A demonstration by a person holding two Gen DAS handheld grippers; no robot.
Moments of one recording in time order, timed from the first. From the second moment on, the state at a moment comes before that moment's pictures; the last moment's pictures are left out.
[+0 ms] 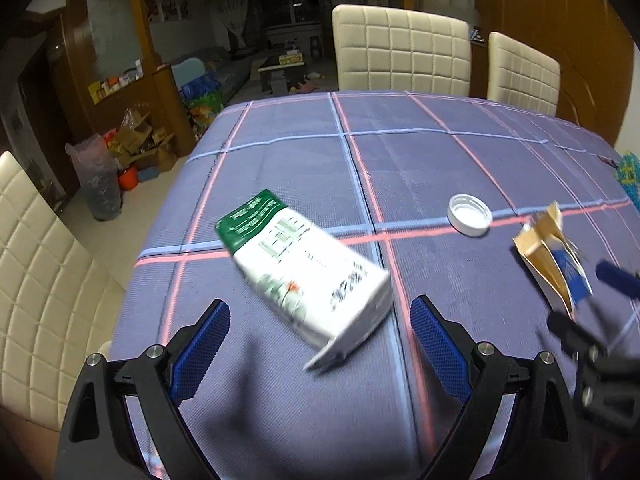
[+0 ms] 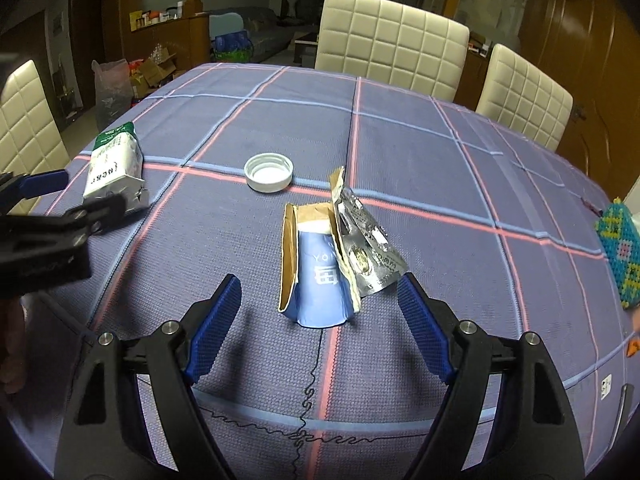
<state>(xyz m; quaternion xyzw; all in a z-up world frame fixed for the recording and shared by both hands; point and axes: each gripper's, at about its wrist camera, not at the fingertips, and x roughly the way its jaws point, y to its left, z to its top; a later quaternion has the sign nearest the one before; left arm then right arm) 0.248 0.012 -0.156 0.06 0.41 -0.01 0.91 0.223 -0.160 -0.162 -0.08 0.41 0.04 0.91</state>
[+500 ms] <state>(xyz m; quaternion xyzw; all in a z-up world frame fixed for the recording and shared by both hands) 0.270 0.022 -0.172 0.04 0.44 0.00 0.90 0.235 -0.161 -0.174 -0.05 0.44 0.05 0.89</state>
